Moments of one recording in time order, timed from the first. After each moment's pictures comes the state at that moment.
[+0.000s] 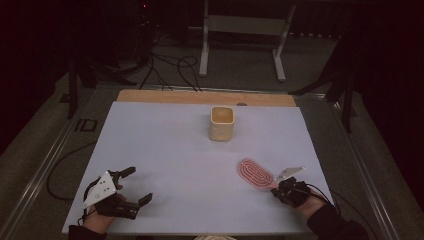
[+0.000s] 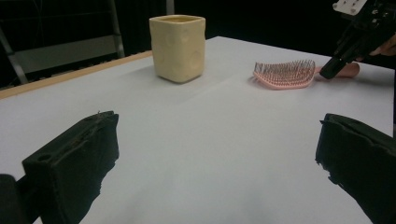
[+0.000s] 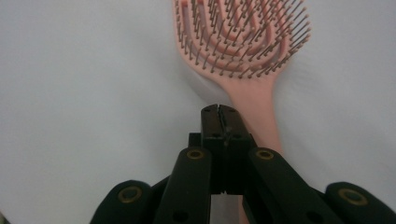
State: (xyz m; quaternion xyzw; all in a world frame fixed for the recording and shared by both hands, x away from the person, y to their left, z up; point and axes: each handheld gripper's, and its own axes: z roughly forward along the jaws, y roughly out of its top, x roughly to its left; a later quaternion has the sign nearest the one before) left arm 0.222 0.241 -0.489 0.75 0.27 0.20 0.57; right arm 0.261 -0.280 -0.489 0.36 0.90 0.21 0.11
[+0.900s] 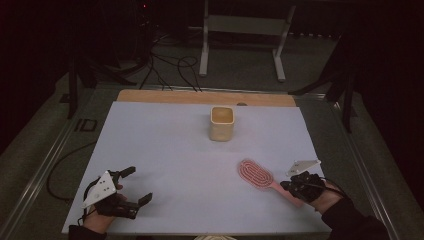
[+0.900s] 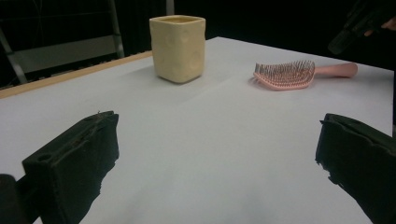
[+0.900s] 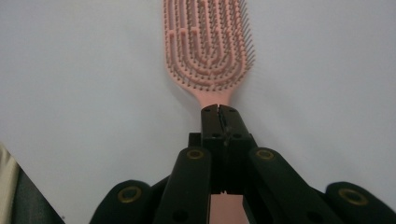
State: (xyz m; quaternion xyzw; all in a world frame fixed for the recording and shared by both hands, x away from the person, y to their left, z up) left arm 0.222 0.241 -0.489 0.75 0.27 0.20 0.57; right arm 0.261 -0.298 -0.444 0.33 0.91 0.22 0.14
